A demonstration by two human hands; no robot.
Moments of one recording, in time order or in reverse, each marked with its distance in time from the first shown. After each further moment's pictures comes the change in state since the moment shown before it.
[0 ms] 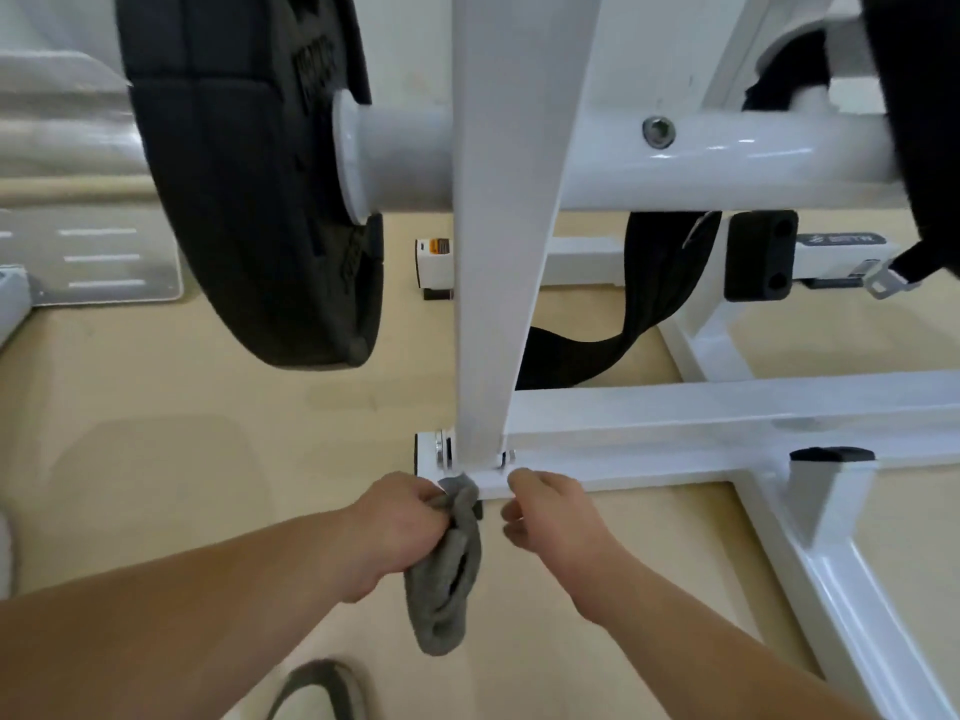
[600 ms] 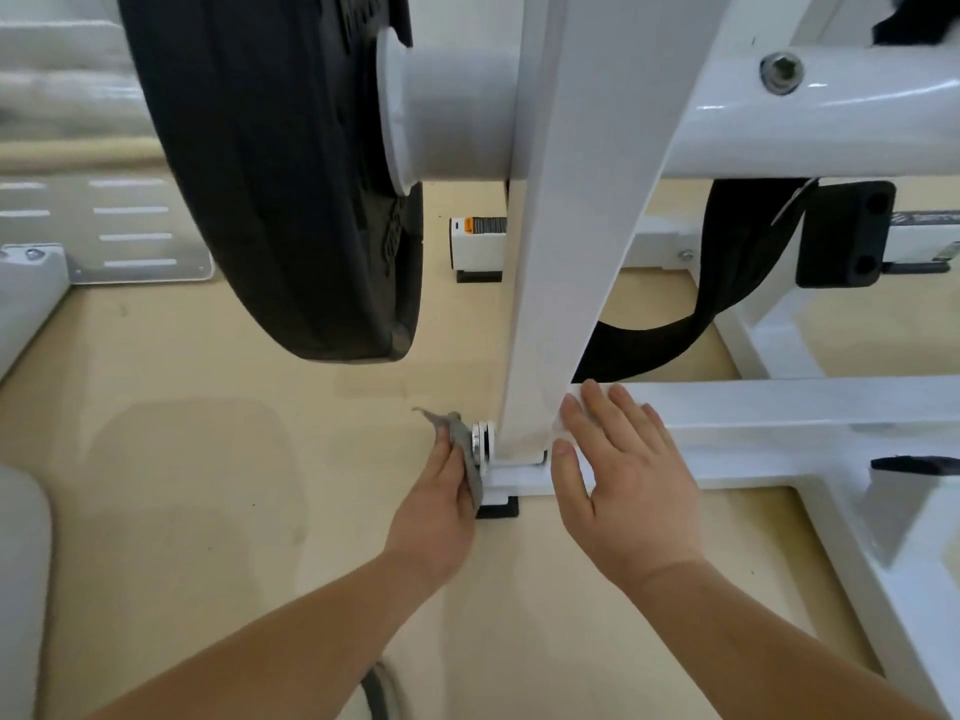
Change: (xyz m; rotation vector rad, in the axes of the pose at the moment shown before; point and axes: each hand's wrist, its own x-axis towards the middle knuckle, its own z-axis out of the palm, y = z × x) left_hand 0.085 -0.071 0.021 0.280 0.238 0.515; right_hand 0.039 0.016 -0.014 -1.054 0.443 -0.707
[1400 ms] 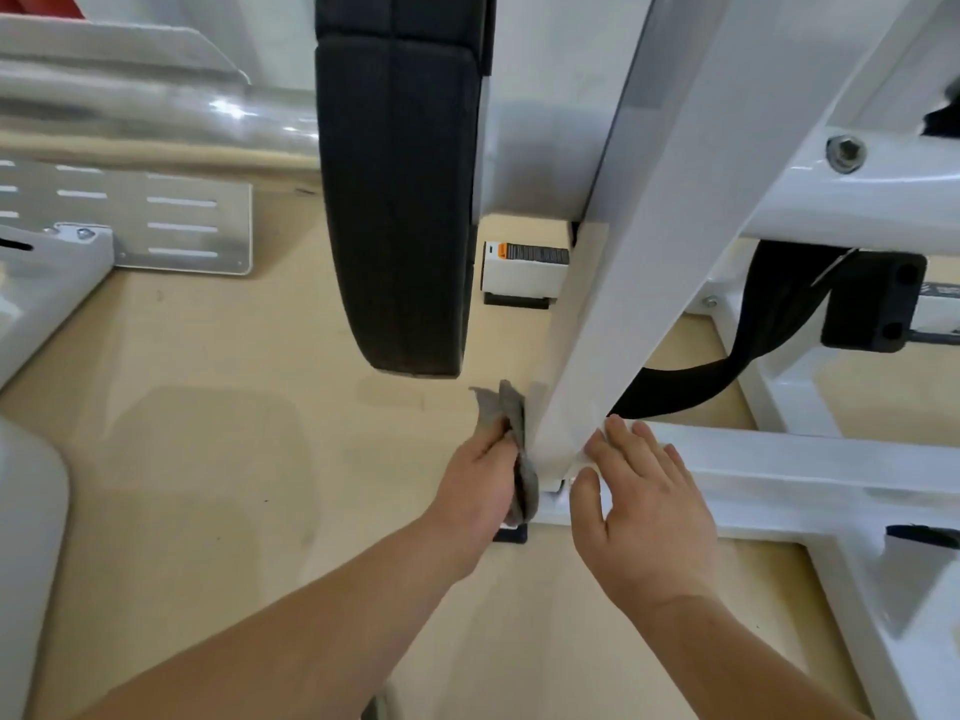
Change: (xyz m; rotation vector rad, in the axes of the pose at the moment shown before) left_hand 0.008 0.094 -0.045 -0.790 0.127 -0.334; right_hand 0.007 -0.013 -0.009 0.009 -0.023 0.062
